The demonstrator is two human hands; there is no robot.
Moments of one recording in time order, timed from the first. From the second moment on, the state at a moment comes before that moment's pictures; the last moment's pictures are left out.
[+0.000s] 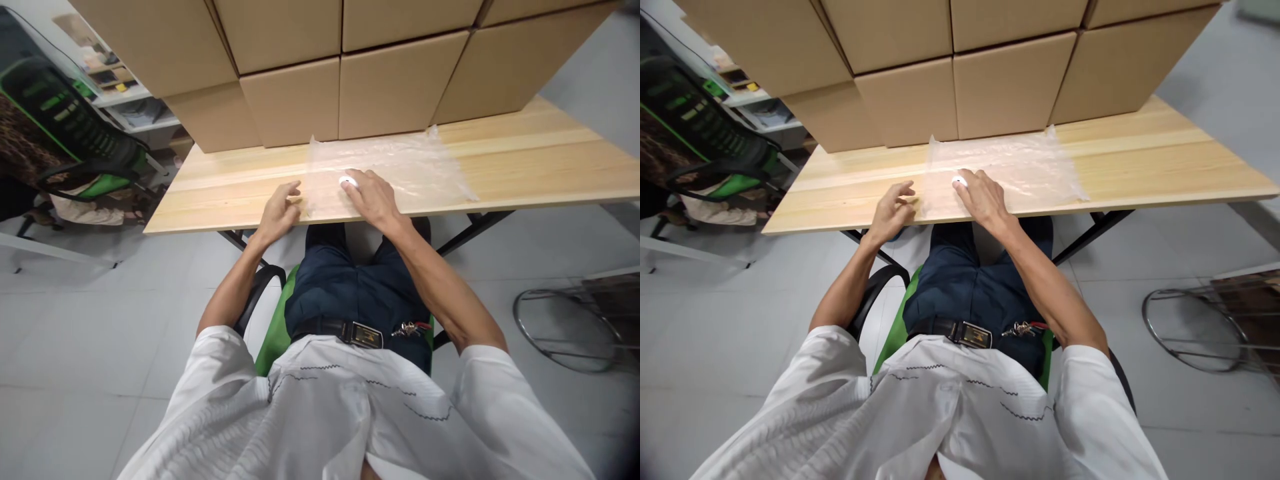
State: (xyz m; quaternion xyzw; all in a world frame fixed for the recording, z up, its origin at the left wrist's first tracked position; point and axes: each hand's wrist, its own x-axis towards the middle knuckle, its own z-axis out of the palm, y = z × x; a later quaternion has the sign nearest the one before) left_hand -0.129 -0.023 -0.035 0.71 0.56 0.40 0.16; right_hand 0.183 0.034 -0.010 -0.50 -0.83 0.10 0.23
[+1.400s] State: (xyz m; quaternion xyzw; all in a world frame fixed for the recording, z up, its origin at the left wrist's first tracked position) left_hand -0.124 0.006 -0.049 0.81 0.48 0.29 0.15; right_hand 0.156 0.028 -0.005 -0.48 -0.85 0.11 0.17
